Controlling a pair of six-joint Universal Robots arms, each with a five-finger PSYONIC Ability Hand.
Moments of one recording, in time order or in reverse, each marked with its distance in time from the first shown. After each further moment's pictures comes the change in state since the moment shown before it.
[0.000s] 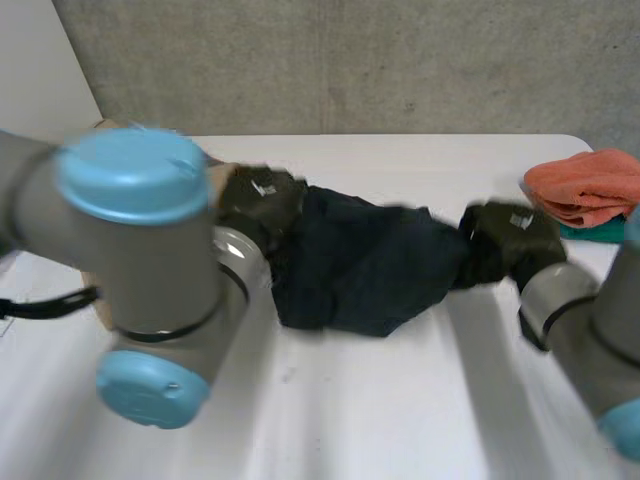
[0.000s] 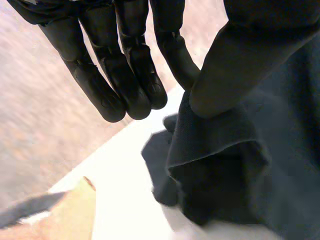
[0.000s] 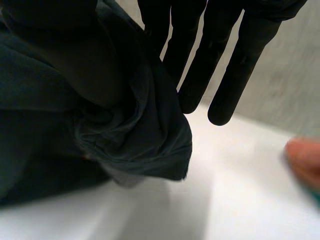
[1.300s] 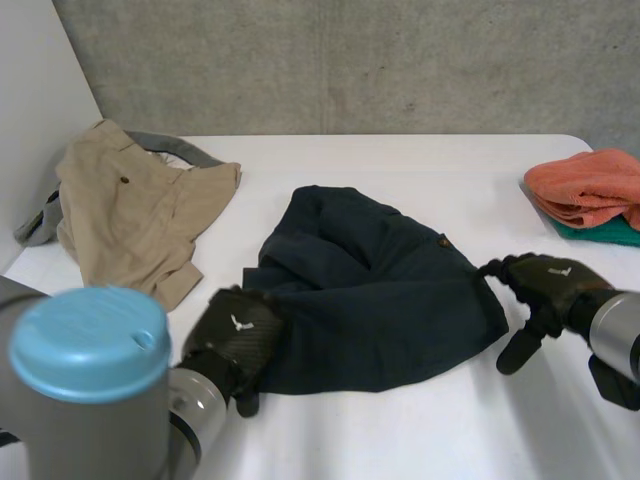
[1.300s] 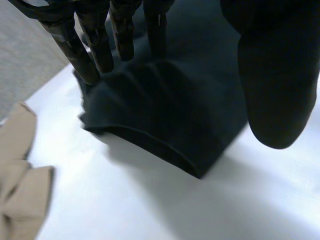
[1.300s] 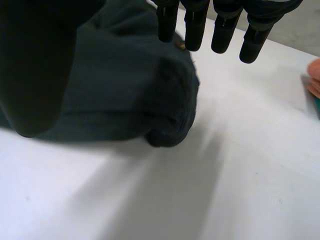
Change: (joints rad) left arm -0.023 0.159 -0.521 0.065 0.048 0.028; right arm -0.220 -0.092 0.079 0.402 -0.224 -0.231; left_hand -0.859 -0.915 -0.900 -0.911 -0.893; right_hand -0.821 -0.934 -0.944 -0.956 -0.924
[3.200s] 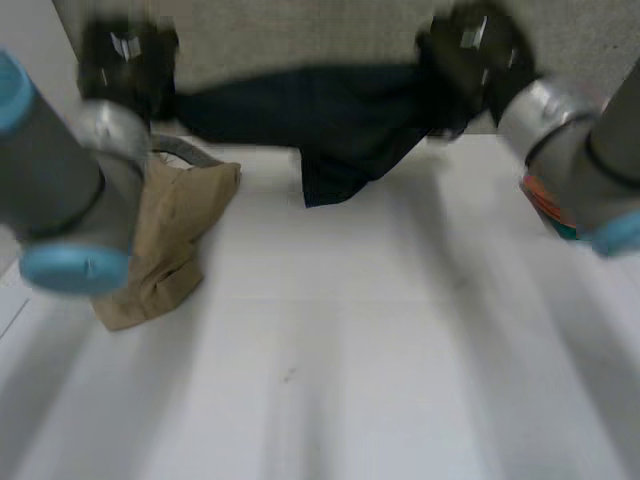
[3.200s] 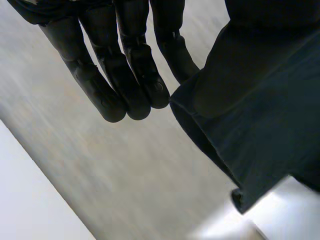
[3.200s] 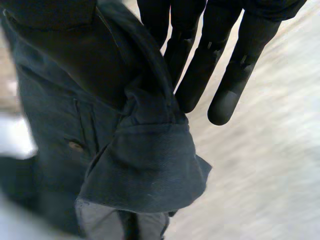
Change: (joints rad) left arm 0.307 -0.068 0.519 0.275 -0.004 0.104; right arm 0.218 0.333 -0.732 -0.420 -0.088 -0.268; left_hand 0.850 0.929 0.899 0.915 0.886; right_hand 0.850 0.947 0.981 0.957 0.969
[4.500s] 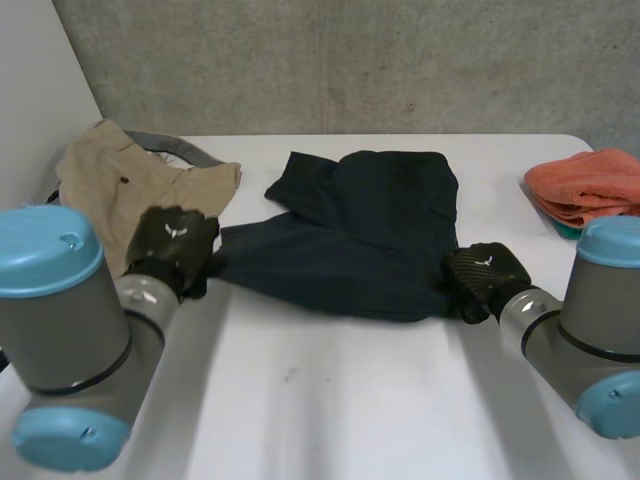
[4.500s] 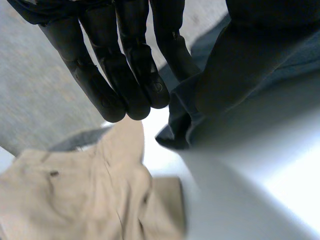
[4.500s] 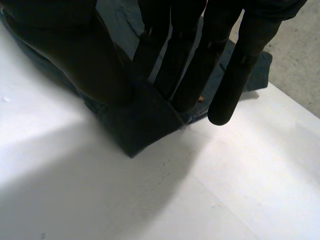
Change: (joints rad) left arm -0.073 0.078 -0.460 -0.114 -0.016 -0.031; right arm -0.065 0.024 0.631 -0.023 0.147 0.106; left_hand 0.000 0.000 0.000 0.000 0.000; right_hand -0.045 -0.002 -0.015 0.000 -0.033
